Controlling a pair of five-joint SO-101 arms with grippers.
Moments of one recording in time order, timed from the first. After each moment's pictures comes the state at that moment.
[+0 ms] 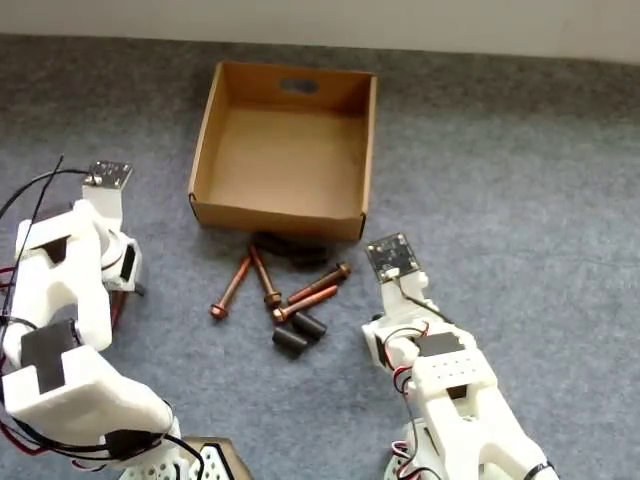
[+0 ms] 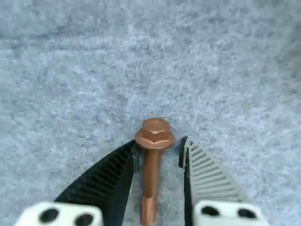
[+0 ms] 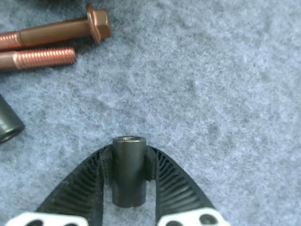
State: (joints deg) left arm -29.8 11.6 26.7 58.9 -26.7; right arm -15.8 -40.9 81.6 32.3 10.2
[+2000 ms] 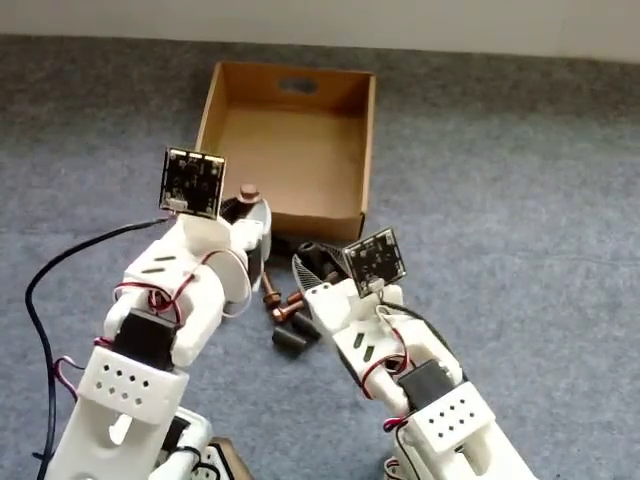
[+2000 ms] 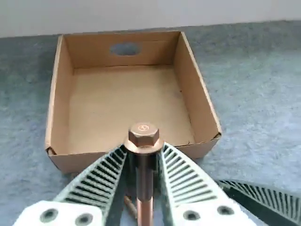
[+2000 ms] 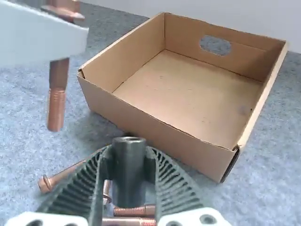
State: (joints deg) left arm 14.5 -60.9 53.6 43.8 12.0; right arm -34.0 -68.2 81.9 15.8 -2.5
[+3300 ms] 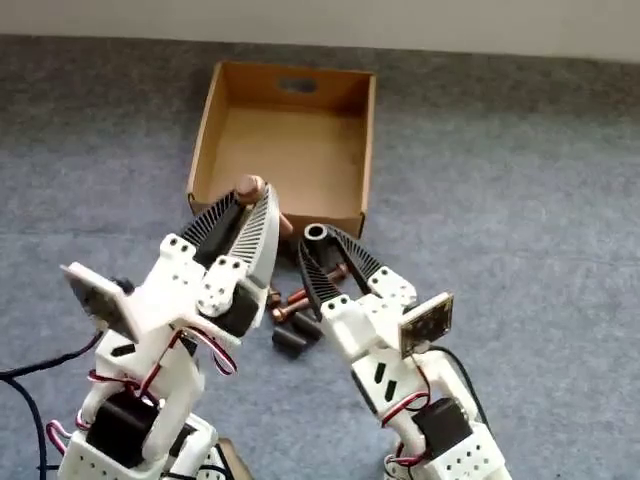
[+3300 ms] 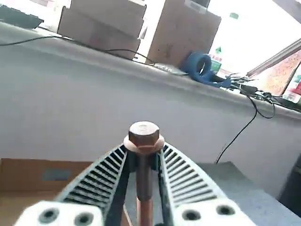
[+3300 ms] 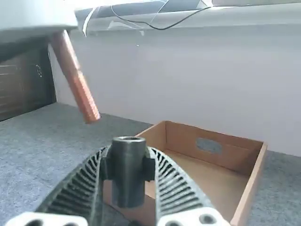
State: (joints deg) left arm 22.0 -94.1 68.3 23.1 18.4; right arm -34.1 -103.6 96.0 9.7 -2.5
